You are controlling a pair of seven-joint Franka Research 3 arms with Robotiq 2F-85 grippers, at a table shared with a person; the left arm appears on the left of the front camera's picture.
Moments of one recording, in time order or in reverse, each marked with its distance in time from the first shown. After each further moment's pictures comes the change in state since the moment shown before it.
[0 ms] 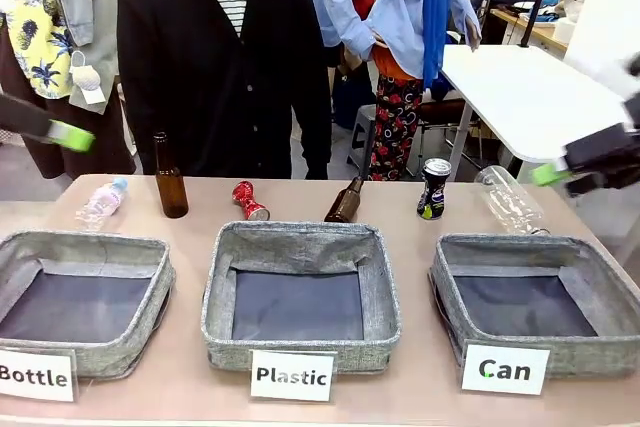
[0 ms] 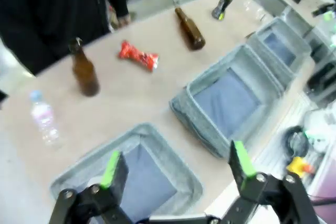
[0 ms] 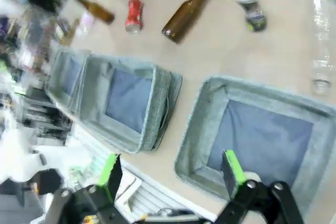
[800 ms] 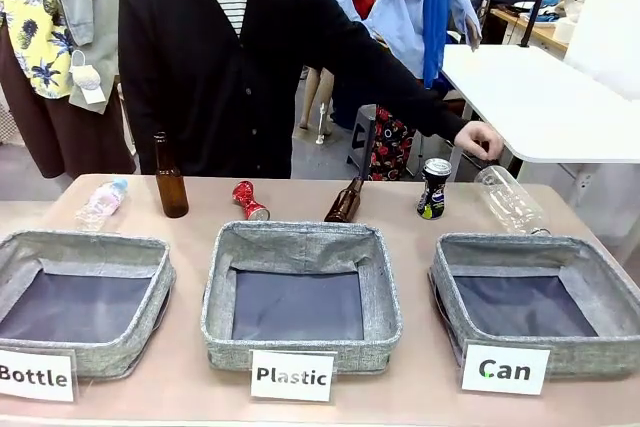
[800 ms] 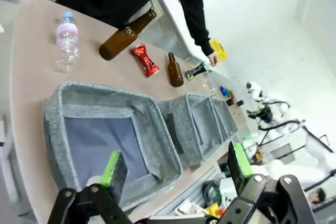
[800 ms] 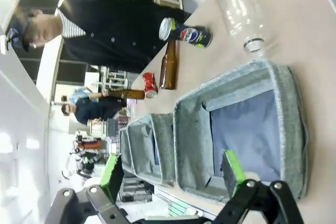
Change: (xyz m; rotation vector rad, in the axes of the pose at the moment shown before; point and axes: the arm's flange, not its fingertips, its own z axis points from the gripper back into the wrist) left arm -0.199 0.153 0.072 -0.266 -0.319 0.596; right arm -0.069 -0.171 0.041 0.274 -0.255 -0.507
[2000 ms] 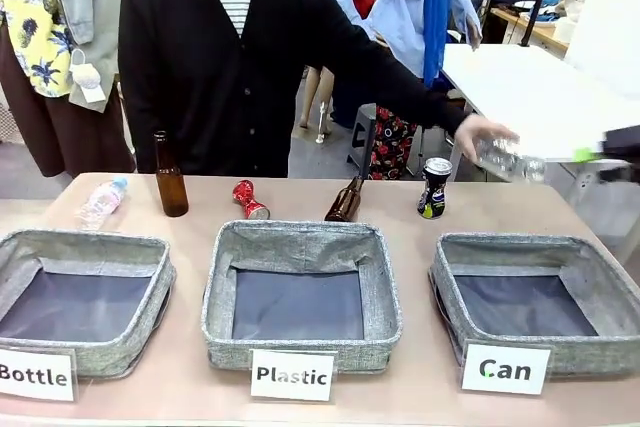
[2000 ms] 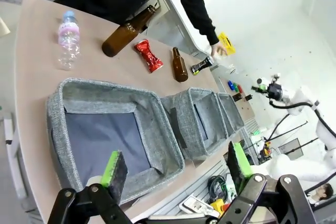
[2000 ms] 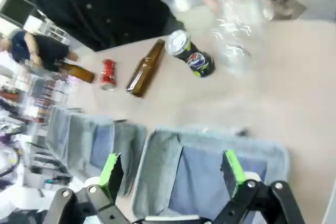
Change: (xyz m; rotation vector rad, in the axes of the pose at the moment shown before) left arm -0.003 -0.014 0.007 0.033 0.014 -0.025; right arm 0.033 0.077 -0.058 -0.196 0.038 0.453
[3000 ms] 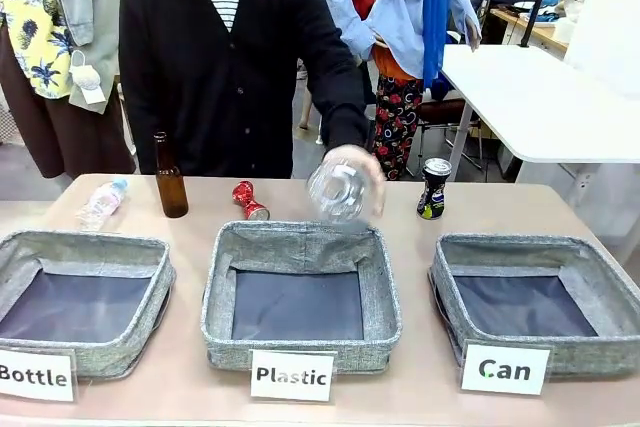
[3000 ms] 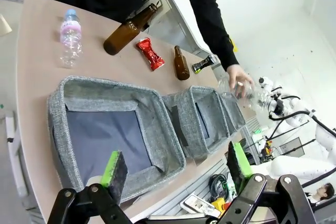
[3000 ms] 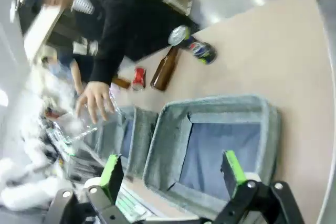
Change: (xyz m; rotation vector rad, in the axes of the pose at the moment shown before) left arm 0.000 0.000 0.000 0.009 0.010 -0.001; right arm -0.047 -0.062 0.050 0.180 -0.064 -0.042
